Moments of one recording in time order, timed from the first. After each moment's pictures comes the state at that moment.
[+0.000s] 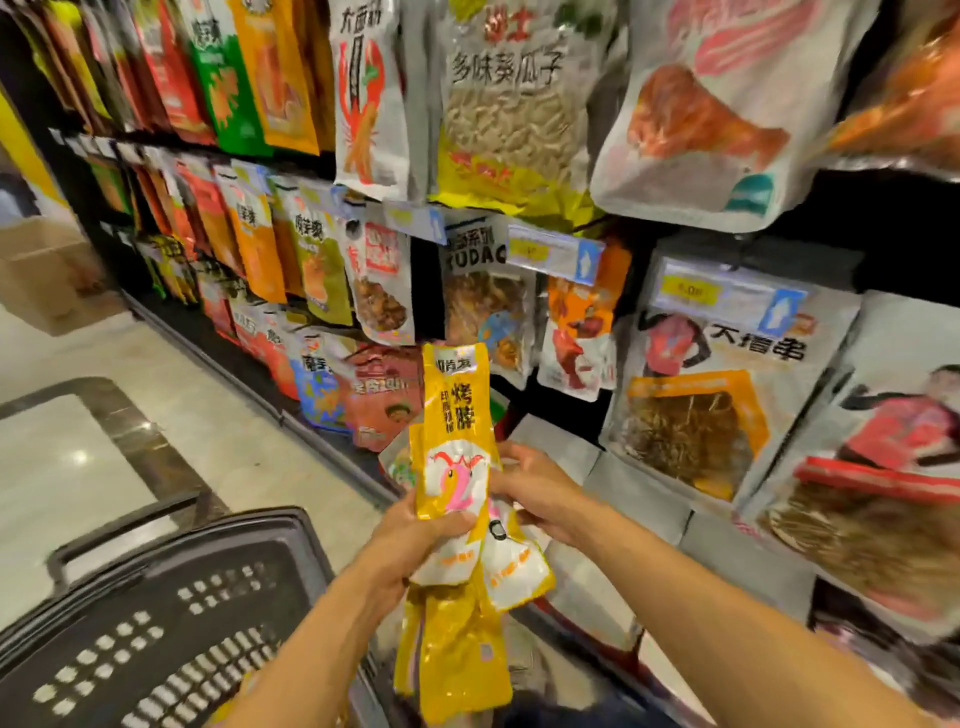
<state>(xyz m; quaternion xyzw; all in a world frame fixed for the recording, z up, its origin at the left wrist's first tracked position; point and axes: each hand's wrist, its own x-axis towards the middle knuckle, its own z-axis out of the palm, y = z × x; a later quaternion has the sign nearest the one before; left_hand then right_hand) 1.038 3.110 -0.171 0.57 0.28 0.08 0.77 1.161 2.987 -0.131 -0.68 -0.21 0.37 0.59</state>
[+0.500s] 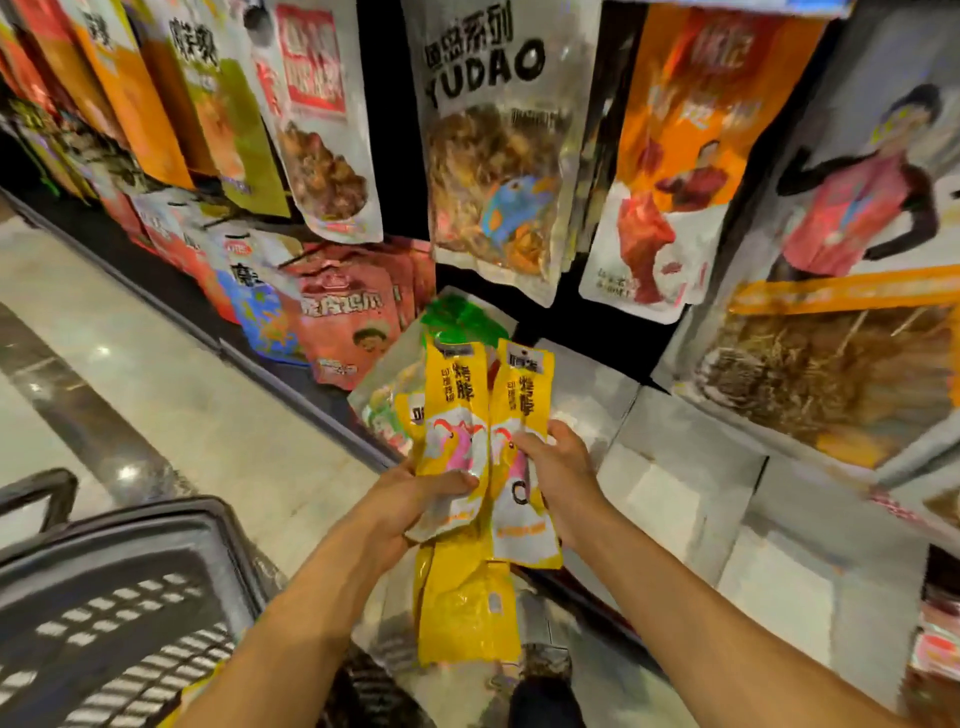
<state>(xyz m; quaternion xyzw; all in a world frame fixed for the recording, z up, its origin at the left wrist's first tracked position) 1.178 3.179 -0.311 0.53 0.31 -0.03 0.79 1.272 3.032 -0.307 -0.70 0.00 0.21 0.68</state>
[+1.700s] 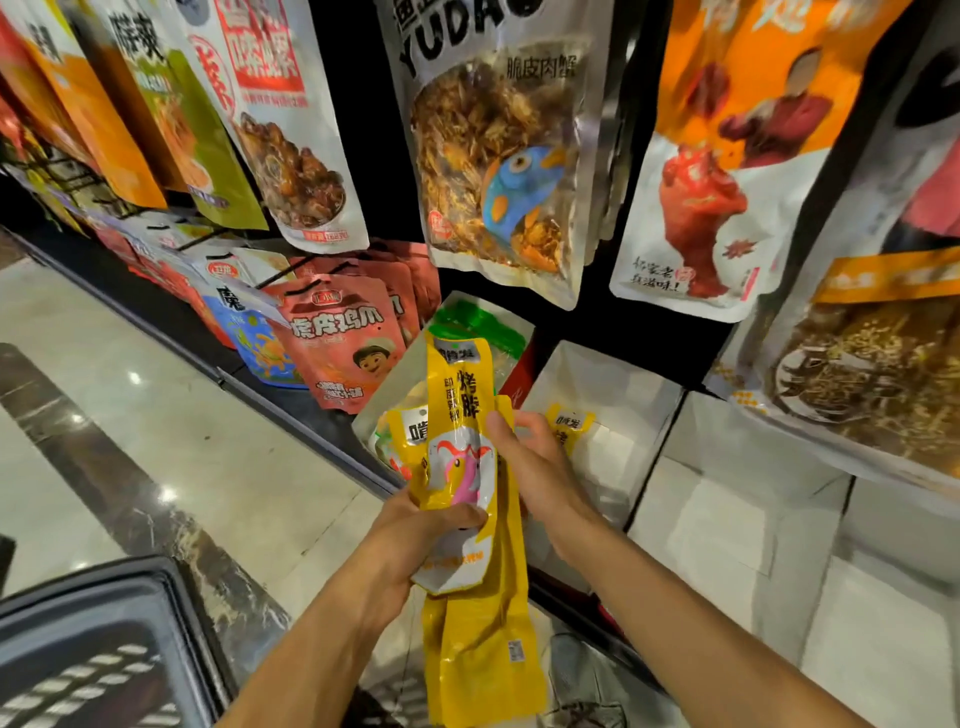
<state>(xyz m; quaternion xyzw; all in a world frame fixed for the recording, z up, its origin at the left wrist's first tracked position) 1.205 3.209 -0.331 0.59 0.36 -0.04 0.73 1.311 3.102 -0.362 -0.71 -0.06 0.27 0.65</state>
